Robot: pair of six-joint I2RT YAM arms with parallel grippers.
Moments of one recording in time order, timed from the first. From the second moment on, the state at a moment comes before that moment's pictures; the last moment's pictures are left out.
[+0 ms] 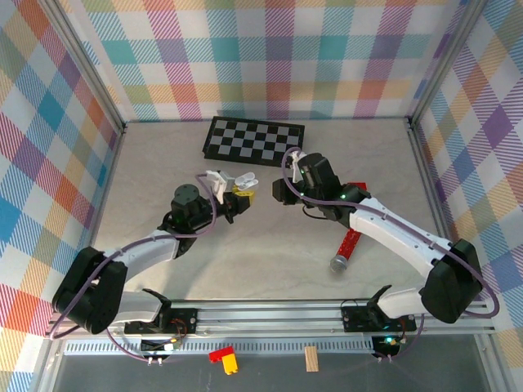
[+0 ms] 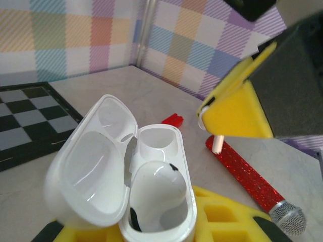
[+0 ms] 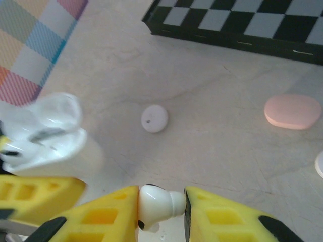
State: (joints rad) left arm -0.48 1.32 0.53 0.68 0.54 -0.18; right arm 0.71 1.35 1.09 -0.34 -0.10 0.50
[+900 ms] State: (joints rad) left arm -0.56 1.38 0.59 0.62 0.55 -0.06; right arm 0.70 1.34 1.09 -0.28 -0.17 0.50
